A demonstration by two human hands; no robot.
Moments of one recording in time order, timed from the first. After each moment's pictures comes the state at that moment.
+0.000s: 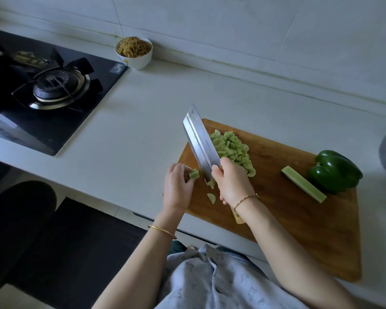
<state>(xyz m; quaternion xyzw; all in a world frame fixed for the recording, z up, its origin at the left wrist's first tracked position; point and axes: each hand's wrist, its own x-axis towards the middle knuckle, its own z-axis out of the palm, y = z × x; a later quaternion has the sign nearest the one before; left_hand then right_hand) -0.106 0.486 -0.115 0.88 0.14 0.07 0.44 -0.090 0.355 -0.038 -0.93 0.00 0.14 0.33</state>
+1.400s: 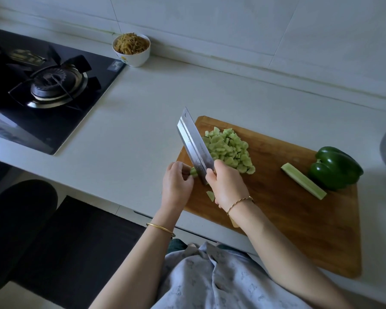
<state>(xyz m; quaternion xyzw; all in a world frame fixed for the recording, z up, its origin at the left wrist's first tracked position) -0.106 0.487 -0.112 0.88 0.15 0.06 0.45 -0.102 0.362 -0.038 -0.94 -0.02 0.15 0.29</state>
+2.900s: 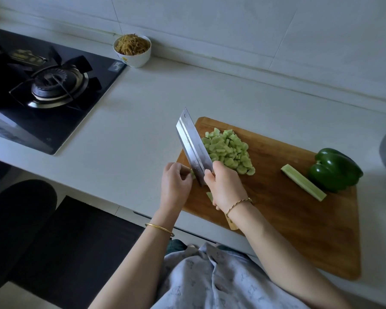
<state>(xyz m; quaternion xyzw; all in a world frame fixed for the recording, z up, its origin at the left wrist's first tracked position) -0.104 0.489 -0.108 0.87 0.17 0.06 0.45 -0.101 0.365 -0.042 -0.93 -0.01 0.15 0.32</state>
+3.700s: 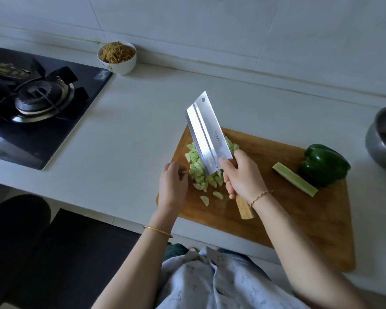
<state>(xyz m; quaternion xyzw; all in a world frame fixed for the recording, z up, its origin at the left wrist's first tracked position) -0.092 0.482 -0.101 0.89 0.14 0.04 0.43 -0.083 0.321 -0.020 -0.85 0.05 0.13 0.51</state>
